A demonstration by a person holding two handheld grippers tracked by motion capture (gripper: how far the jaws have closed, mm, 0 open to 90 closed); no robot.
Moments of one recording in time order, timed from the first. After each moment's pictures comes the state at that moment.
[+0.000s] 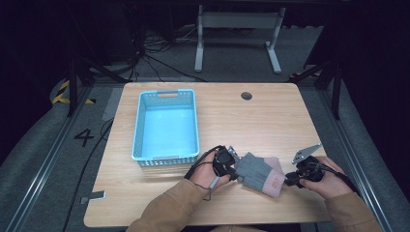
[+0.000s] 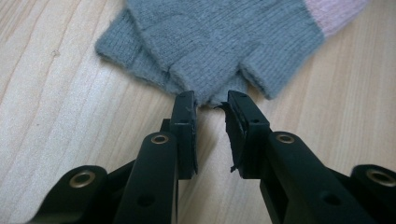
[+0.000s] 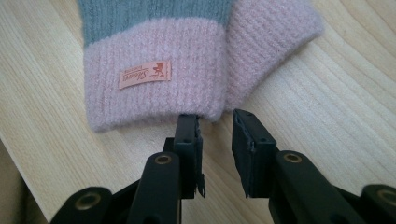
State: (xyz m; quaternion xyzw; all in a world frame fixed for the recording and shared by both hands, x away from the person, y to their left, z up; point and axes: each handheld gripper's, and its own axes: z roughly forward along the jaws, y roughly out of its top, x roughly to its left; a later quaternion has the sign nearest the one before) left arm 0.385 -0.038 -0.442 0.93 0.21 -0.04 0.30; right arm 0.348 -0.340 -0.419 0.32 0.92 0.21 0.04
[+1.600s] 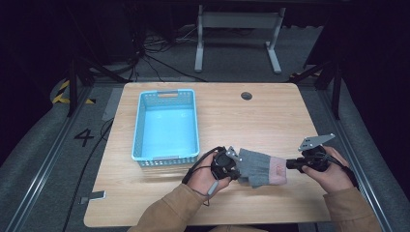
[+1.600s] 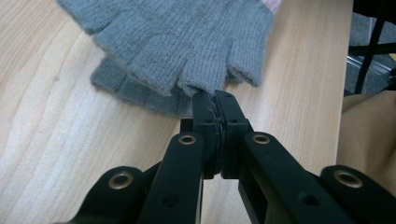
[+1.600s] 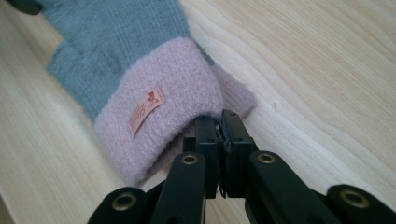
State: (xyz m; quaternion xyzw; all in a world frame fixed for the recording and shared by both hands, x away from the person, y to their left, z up) left arm 0.358 -0.030 -0.411 0.92 0.19 -0.03 0.34; right arm 0.358 -0.341 -0.386 0.34 0.89 0.28 0.10
